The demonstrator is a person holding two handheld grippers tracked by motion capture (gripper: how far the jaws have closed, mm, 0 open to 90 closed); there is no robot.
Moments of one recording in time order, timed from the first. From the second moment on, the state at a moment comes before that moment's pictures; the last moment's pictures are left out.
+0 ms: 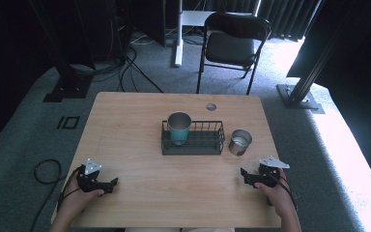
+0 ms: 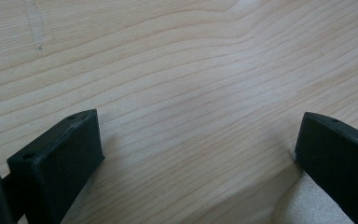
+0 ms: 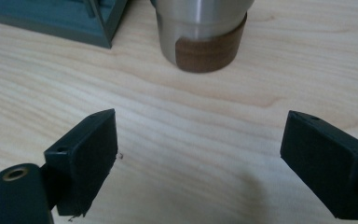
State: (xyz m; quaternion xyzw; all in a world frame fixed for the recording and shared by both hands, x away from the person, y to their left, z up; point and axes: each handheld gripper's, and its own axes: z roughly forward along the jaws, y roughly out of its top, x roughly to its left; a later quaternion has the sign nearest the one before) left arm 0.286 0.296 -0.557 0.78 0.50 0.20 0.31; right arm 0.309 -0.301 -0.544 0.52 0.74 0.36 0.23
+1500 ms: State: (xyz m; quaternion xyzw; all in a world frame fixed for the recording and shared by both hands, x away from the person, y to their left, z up) left arm 0.286 0.296 -0.557 0.78 0.50 0.20 0.31; right arm 0.360 -0.285 -0.530 0.52 0.69 0.42 0.27
